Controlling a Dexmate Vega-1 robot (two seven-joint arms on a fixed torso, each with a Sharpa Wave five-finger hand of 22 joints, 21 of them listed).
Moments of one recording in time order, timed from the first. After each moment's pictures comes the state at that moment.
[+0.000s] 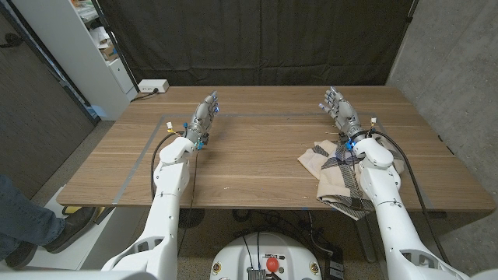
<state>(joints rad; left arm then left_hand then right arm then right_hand) 0.85 -0.05 -0.22 -1.34 -0.01 -0.08 -0.43 0.20 -0.01 0.39 -0.13 0.20 -0.12 0.05 0.18 0.17 -0.12 0.01 0.21 0.19 -0.17 0.04 0.18 0.18 -0.17 0.00 0.20 0.17 -0.94 -0.07 0.17 -1.43 0.13 0.18 0.40 0.29 0.00 0.27 -0.05 0.27 0.10 0.05 0.20 0.19 0.07 0.06 0.20 0.18 0.02 0.01 0.20 0.24 0.23 -0.03 0.33 0.17</state>
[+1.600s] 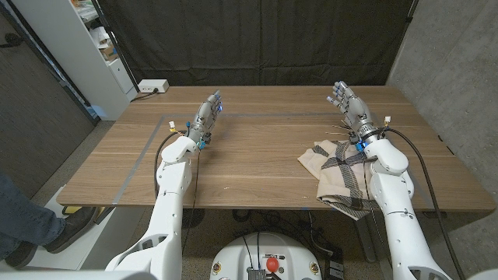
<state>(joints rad) 0.84 -0.08 -0.24 -1.32 0.01 -0.09 -0.47 0.20 -0.01 0.39 -0.13 0.20 -0.12 0.05 0.19 0.17 -0.12 0.01 0.21 0.19 -0.17 0.04 0.18 0.18 -0.17 0.00 0.20 0.17 -1.01 -0.05 0.22 -1.56 0.12 0.24 0.44 0.29 0.01 0.27 -0.06 0.27 0.10 0.05 0.20 0.19 0.09 0.05 0.20 0.18 0.02 0.01 0.20 0.23 0.24 -0.03 0.31 0.17</state>
